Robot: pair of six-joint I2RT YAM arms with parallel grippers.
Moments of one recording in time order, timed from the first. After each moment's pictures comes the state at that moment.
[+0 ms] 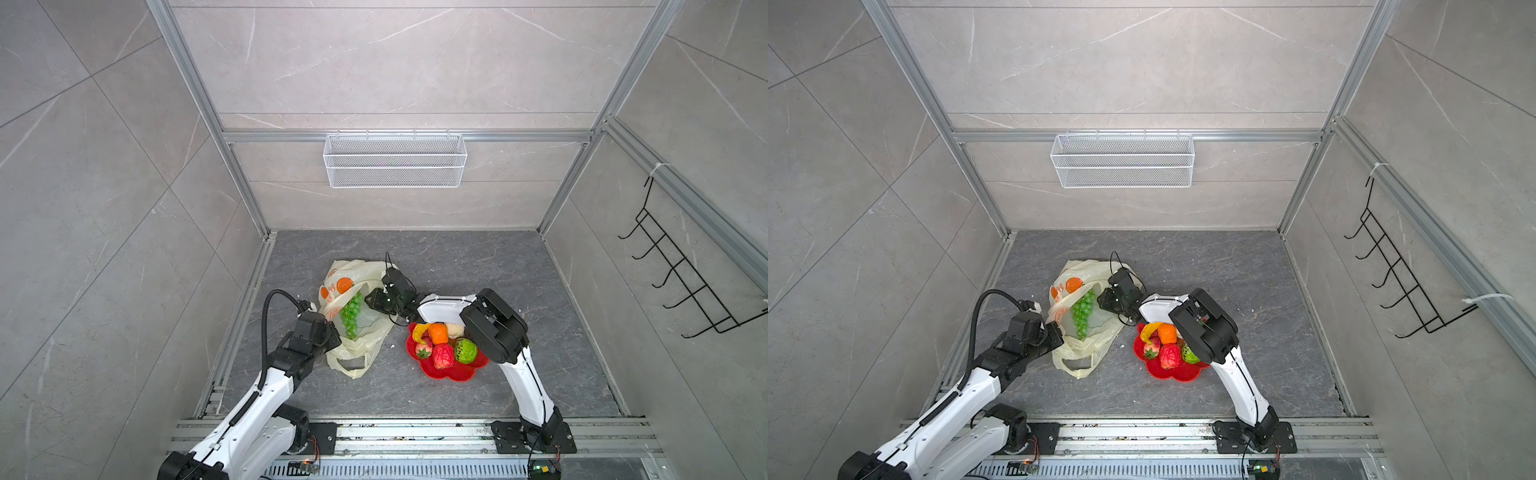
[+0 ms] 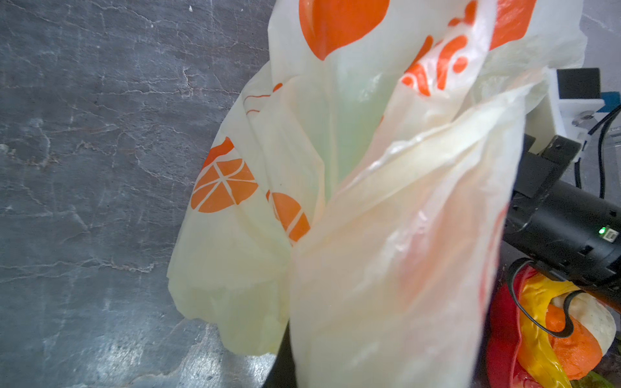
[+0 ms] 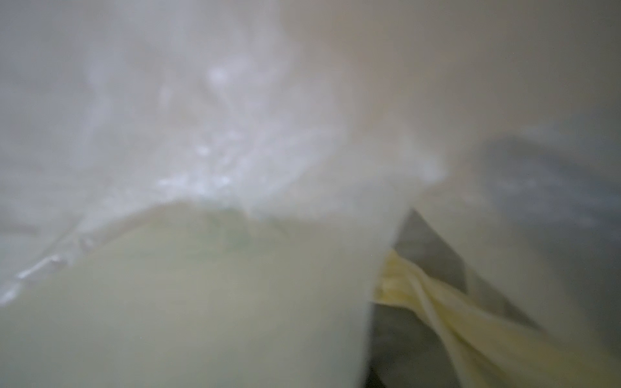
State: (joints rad) left arm -0.34 0.87 0.45 -0.39 -0.06 -0.70; right arm 0.78 2.27 1.48 0.16 -0.17 0.93
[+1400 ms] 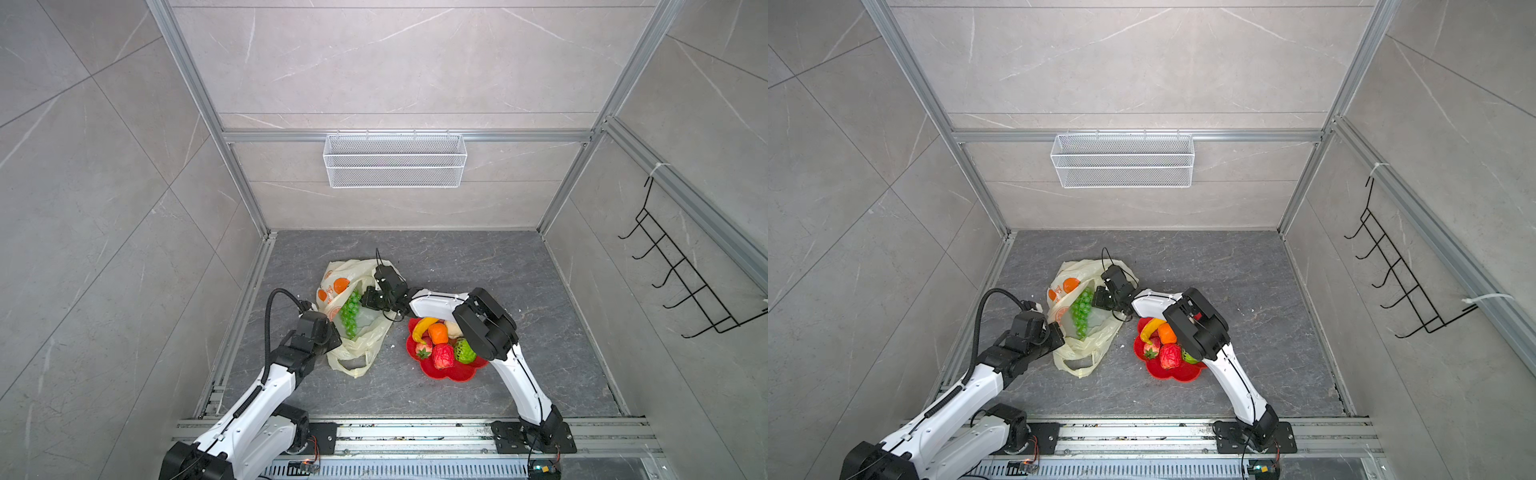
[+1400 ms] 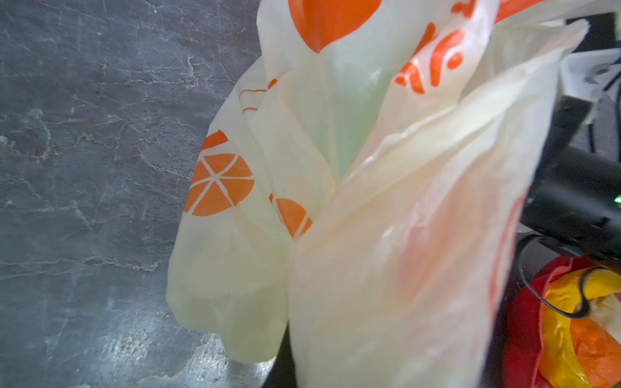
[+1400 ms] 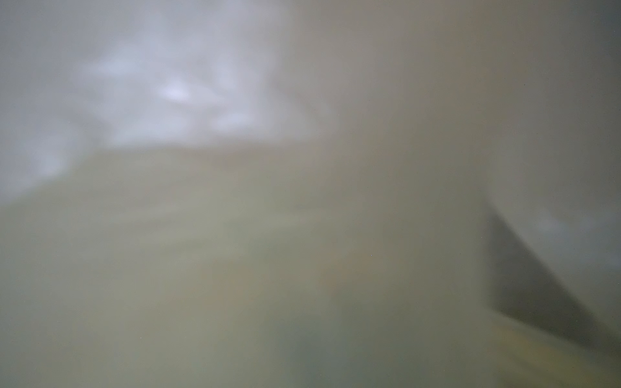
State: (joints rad) left arm -0.33 0.93 0.46 -0.39 -0.08 -0.70; right arm 0.79 2.34 1.64 0.02 -0.22 0.83
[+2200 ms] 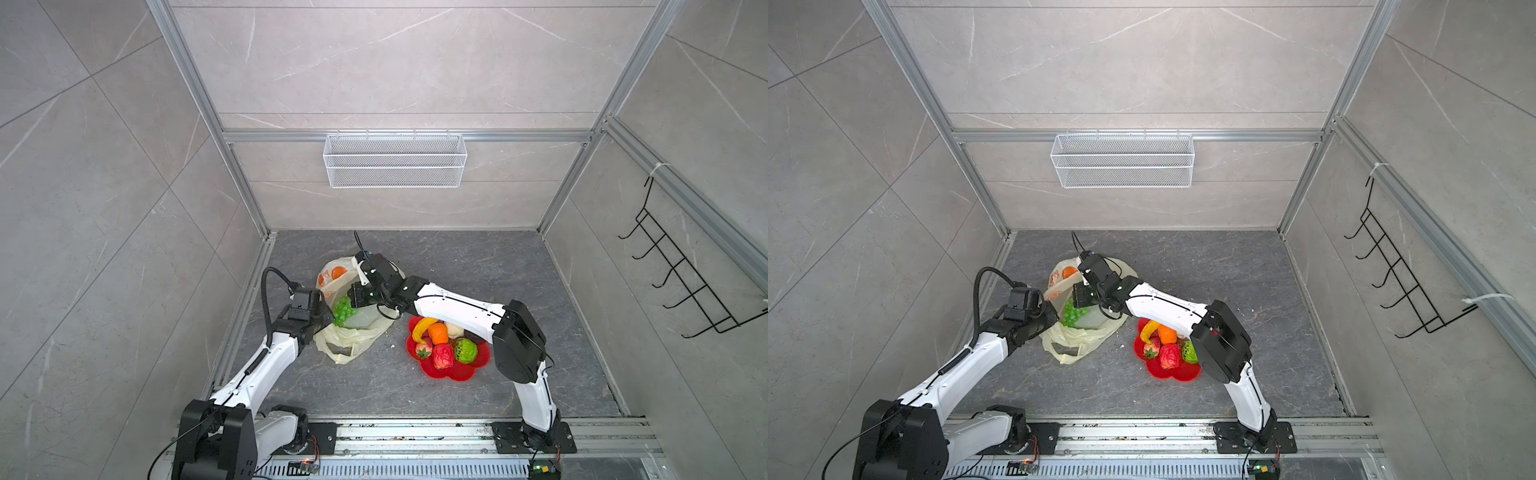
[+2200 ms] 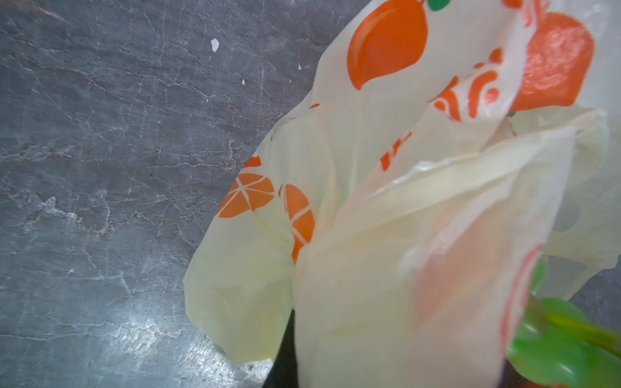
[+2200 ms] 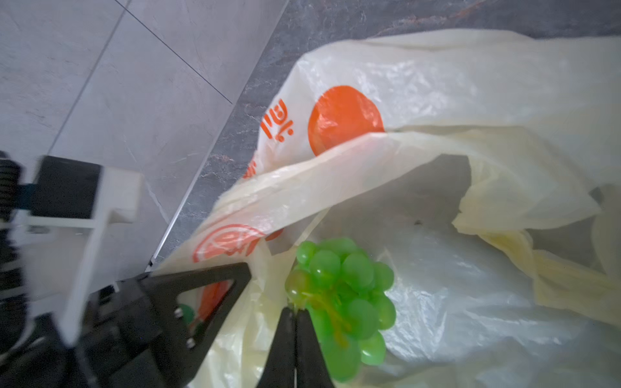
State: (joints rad) left arm -0.20 1.17 0.66 -0.39 -0.08 -0.69; right arm 0.92 2.06 1.75 -0.32 -0.10 0.56
